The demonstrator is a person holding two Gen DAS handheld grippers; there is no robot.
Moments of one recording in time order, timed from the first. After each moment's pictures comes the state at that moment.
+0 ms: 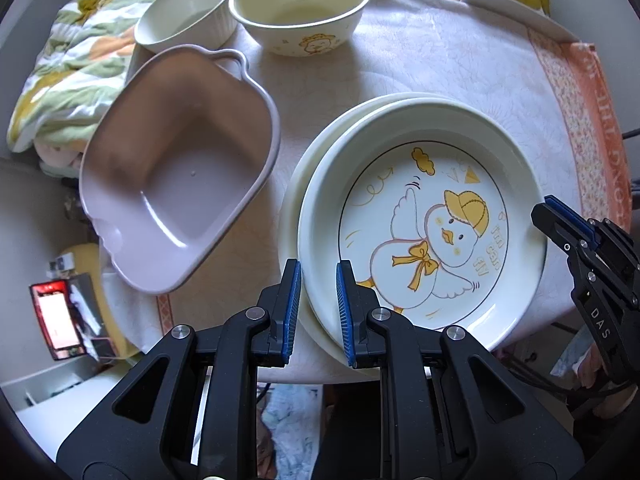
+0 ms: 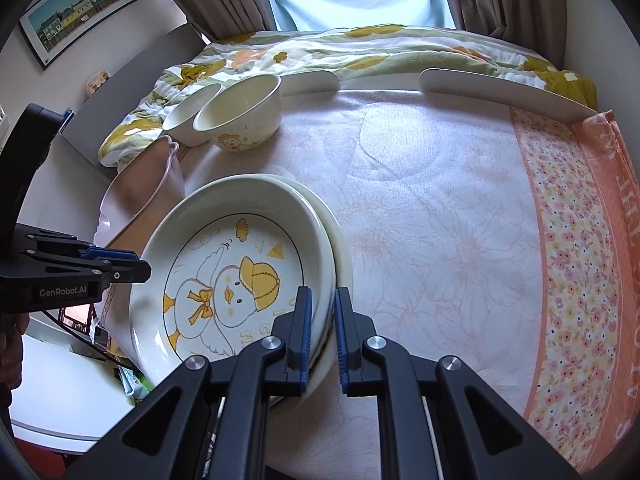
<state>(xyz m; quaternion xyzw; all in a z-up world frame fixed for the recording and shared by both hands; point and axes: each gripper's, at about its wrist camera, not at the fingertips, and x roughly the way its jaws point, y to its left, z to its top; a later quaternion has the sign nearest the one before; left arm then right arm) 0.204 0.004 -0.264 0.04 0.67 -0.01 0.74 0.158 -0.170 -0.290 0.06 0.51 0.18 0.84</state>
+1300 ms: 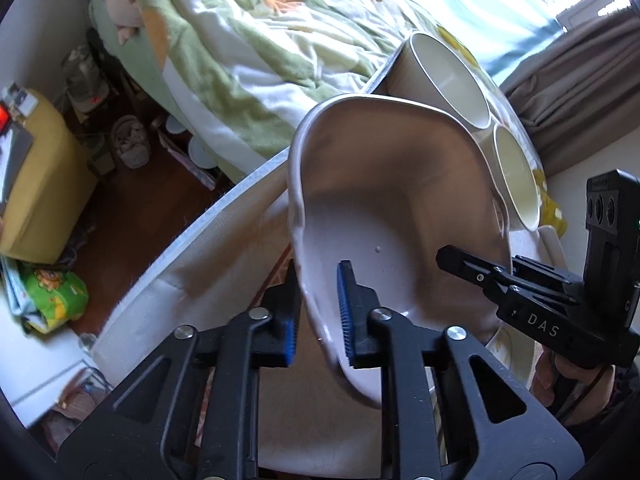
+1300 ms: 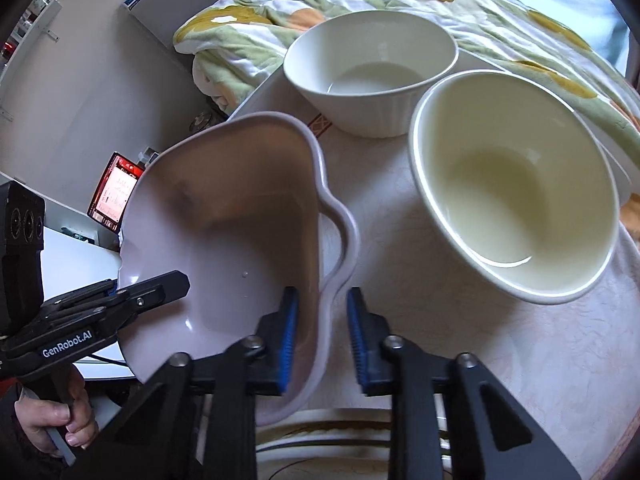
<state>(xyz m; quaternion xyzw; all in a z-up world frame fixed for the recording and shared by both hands) 0.189 0.201 -0.307 -0.30 0.53 0.10 0.79 0.296 0.054 -0.324 -0.09 0.59 0.38 0.71</state>
